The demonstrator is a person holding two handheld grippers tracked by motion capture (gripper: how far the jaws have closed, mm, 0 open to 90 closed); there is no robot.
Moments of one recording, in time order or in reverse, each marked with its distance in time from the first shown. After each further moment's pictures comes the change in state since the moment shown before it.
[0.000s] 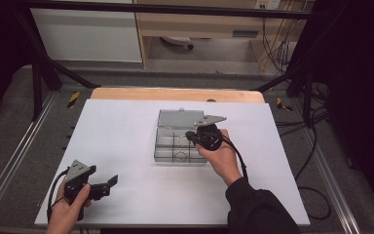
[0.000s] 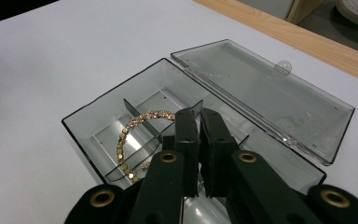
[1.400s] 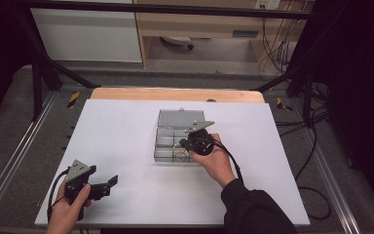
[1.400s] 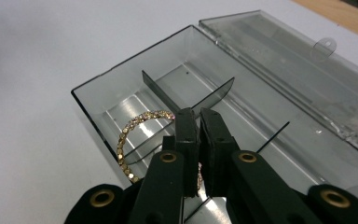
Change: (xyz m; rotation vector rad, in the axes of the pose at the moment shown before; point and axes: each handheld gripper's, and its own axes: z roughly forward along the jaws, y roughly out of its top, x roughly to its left) left arm -0.001 0.000 0.001 0.003 0.000 0.005; right arm 0.016 -0.010 0.022 0.098 0.038 -0.052
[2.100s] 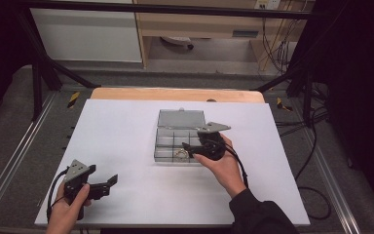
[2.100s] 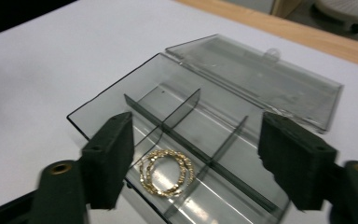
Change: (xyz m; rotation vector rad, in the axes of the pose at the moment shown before) left arm 0.000 0.001 -0.003 -0.028 -0.008 0.003; right arm -0.003 -0.014 -0.040 -0.152 -0.102 0.141
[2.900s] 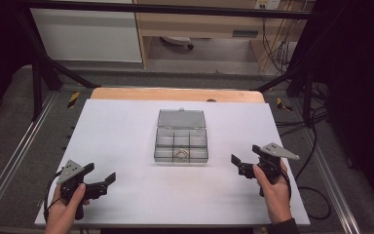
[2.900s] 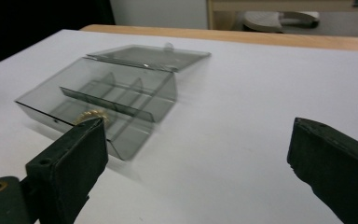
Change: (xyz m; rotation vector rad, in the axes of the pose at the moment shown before) left arm 0.001 0.002 -0.008 -0.078 -0.012 -0.038; right arm -0.068 -0.087 -0.111 -0.161 -0.152 0.200
